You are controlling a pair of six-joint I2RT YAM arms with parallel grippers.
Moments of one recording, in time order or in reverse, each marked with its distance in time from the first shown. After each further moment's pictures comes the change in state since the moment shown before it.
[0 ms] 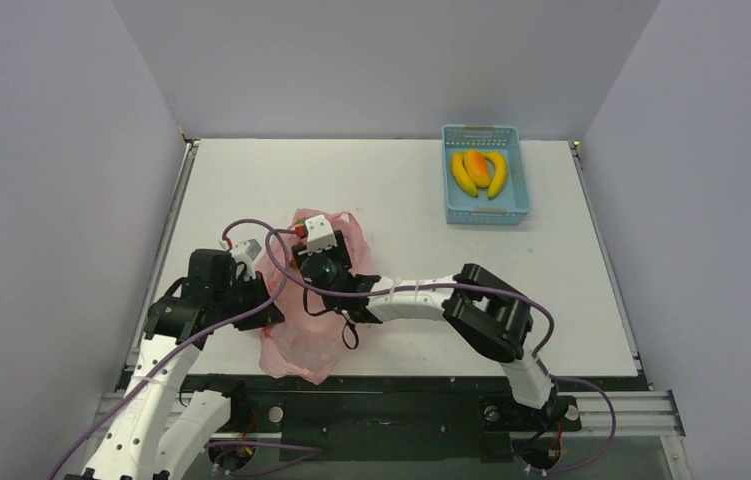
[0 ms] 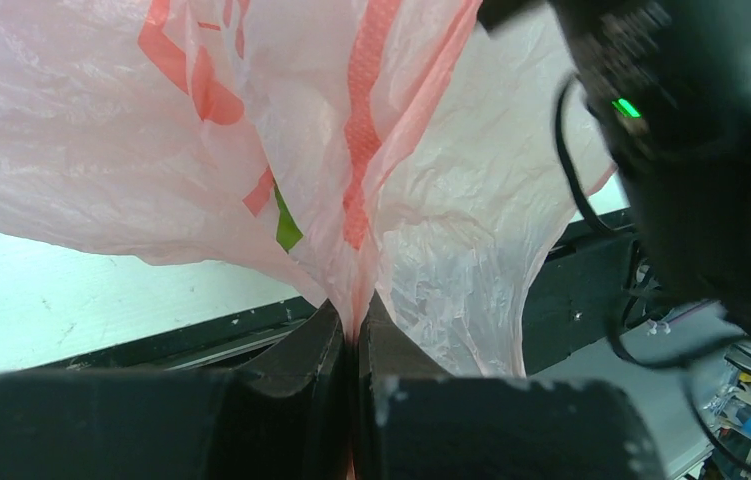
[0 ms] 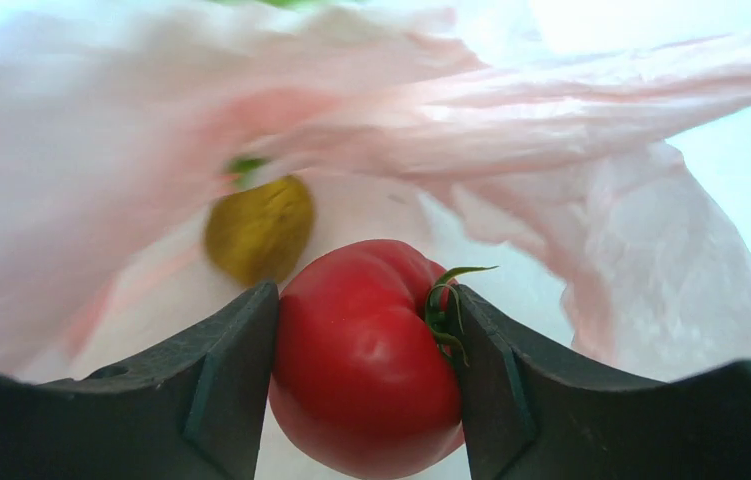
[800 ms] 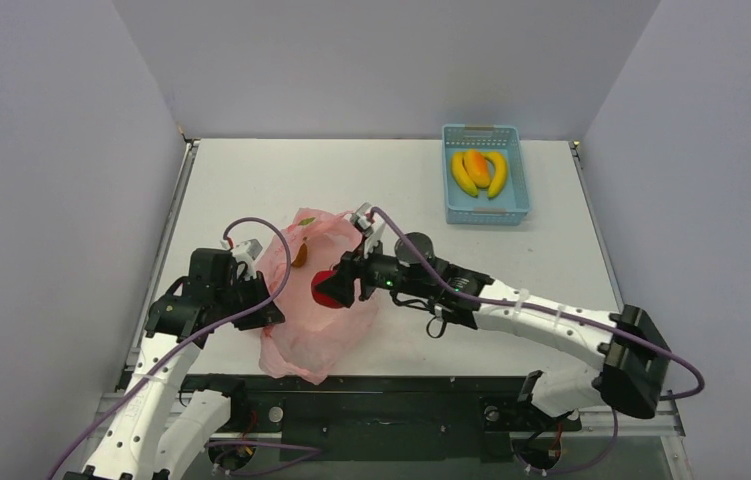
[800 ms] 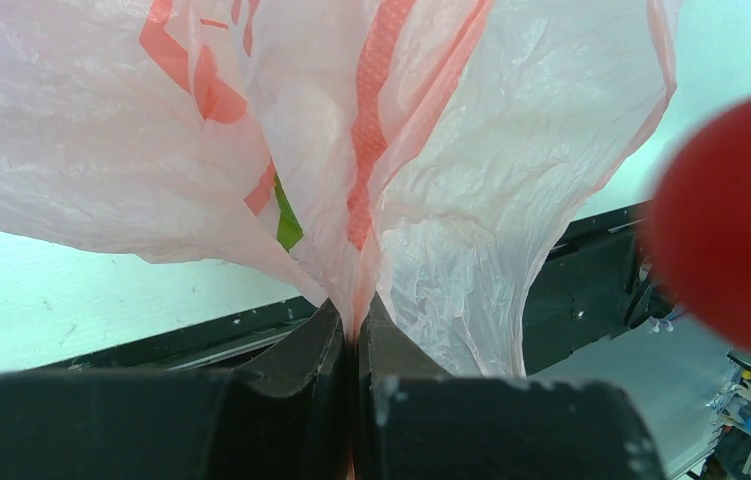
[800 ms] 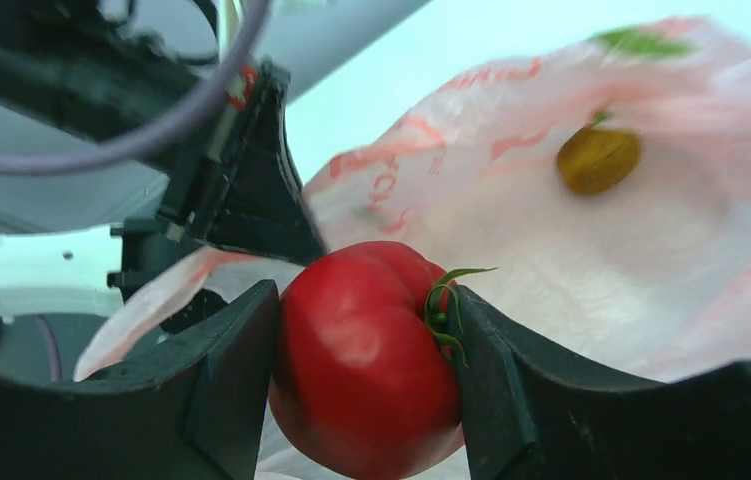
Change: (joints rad) left arm 0.000 0.012 0.000 0.001 0.002 0.007; right arm -0.093 -0.686 -0.394 -0.125 -0.966 0.177
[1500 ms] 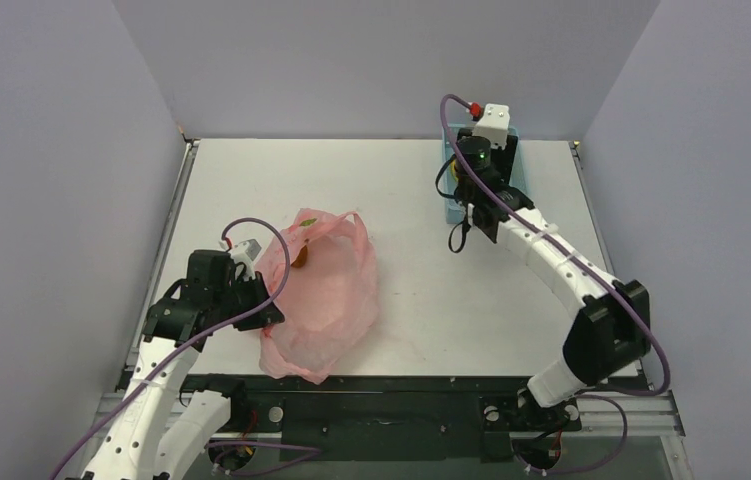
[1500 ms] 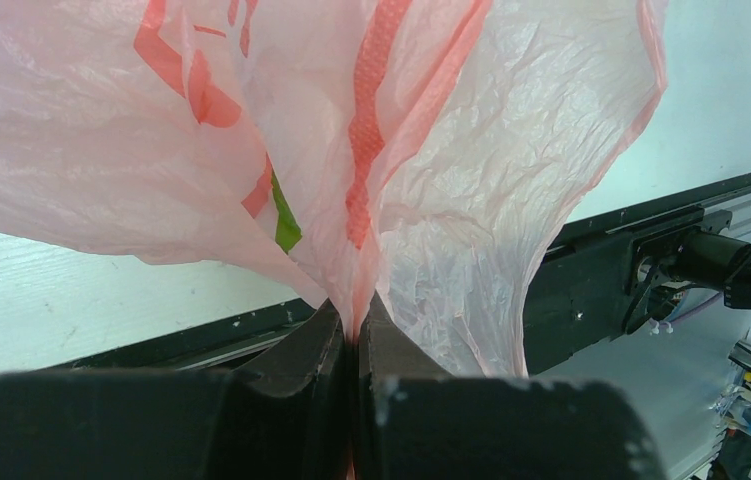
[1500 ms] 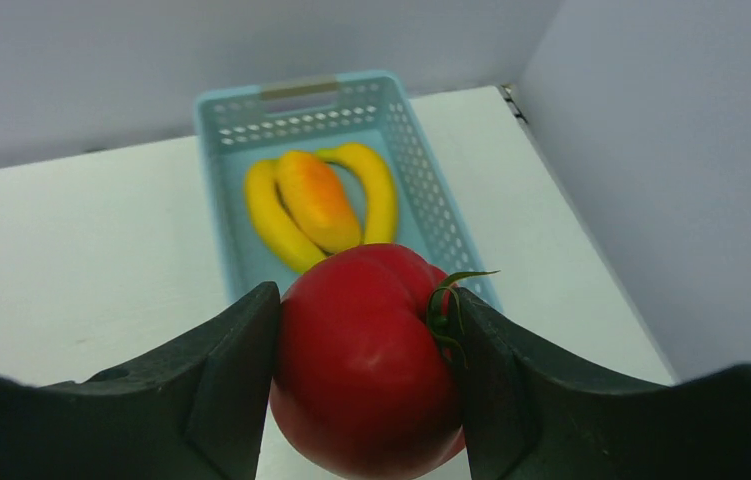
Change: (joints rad) left arm 0.000 -0.022 0.000 0.000 0.000 0.000; right arm -0.522 0.061 0.328 -0.293 0.976 -0.271
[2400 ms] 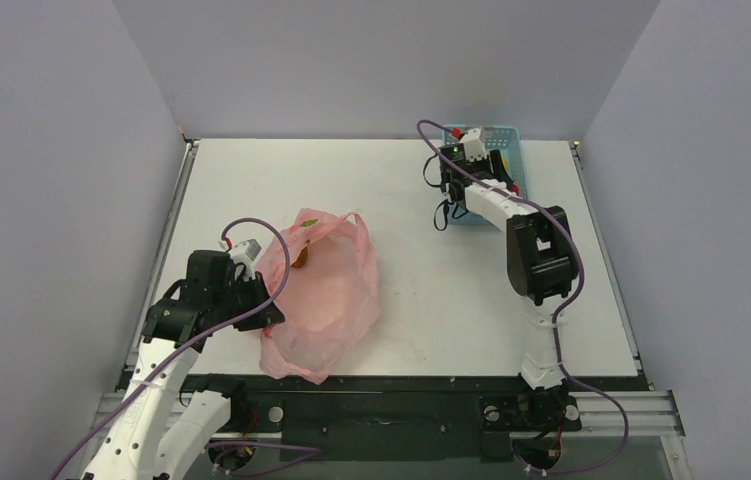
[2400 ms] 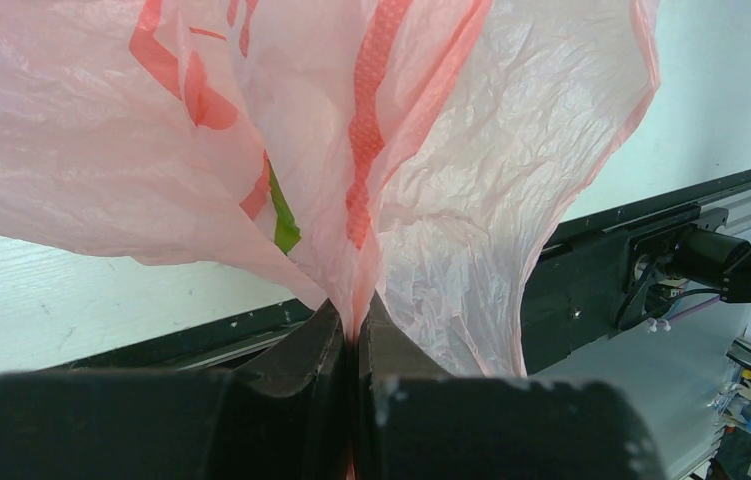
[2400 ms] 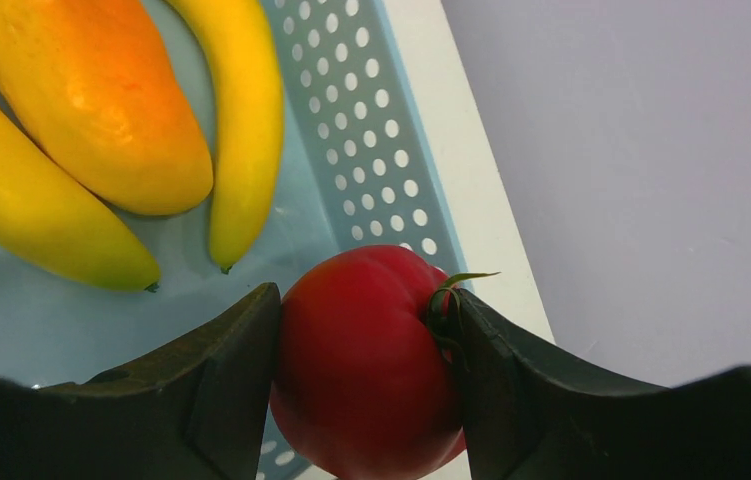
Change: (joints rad) left arm 0.000 -0.006 0.000 0.000 0.006 0.000; right arm -0.185 0.658 0.311 -0.108 0.222 -0.203
